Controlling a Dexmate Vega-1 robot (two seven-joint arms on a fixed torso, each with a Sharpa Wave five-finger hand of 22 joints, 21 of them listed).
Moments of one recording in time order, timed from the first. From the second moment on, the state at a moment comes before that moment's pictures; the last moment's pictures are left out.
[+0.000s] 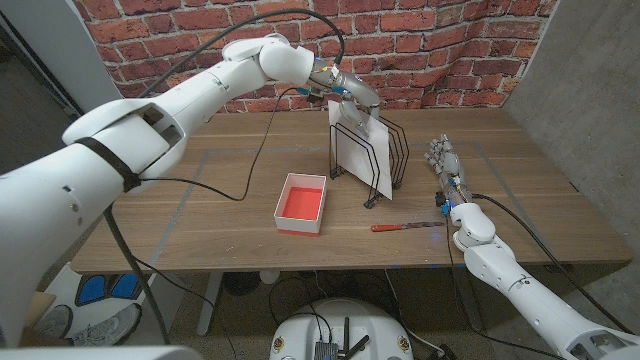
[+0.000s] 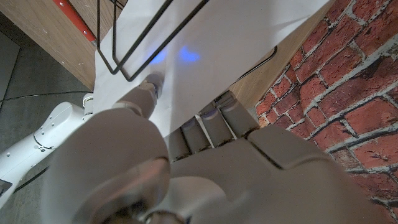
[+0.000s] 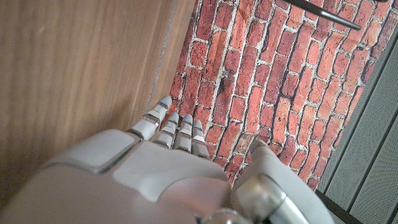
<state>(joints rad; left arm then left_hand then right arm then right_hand) -0.13 0.40 0.98 -1.05 0.44 -0.85 -0.66 0.83 0.10 0.66 -0.18 0.18 1.01 -0.10 0.20 0.20 1.01 -0.19 0.19 0.19 0.99 -0.15 0.18 0.17 0.87 -0.11 0.32 0.19 -0.97 -0.48 -0.34 -1.30 0.54 0.44 -0.17 0.05 0.09 0.35 0.13 0.23 0.09 0.04 0.19 0.17 0.11 0.00 0.18 0.18 0.02 -0.02 0.22 0.28 0.26 -0.03 0.18 0.16</state>
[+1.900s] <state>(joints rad) -0.20 0.37 1.00 -0.96 0.42 -0.87 -0.68 0.67 -0.03 0.59 -0.17 0.17 0.86 -0.08 0.18 0.19 0.85 -0.19 0.18 0.18 0.84 -0.11 0.17 0.16 0.79 -0.09 0.27 0.18 -0.93 -0.46 -0.35 -1.25 0.54 0.44 -0.16 0.05 0.09 0.36 0.12 0.23 0.09 0.04 0.19 0.17 0.11 0.00 0.18 0.18 0.02 -0.02 0.22 0.28 0.27 -0.03 0.18 0.16</state>
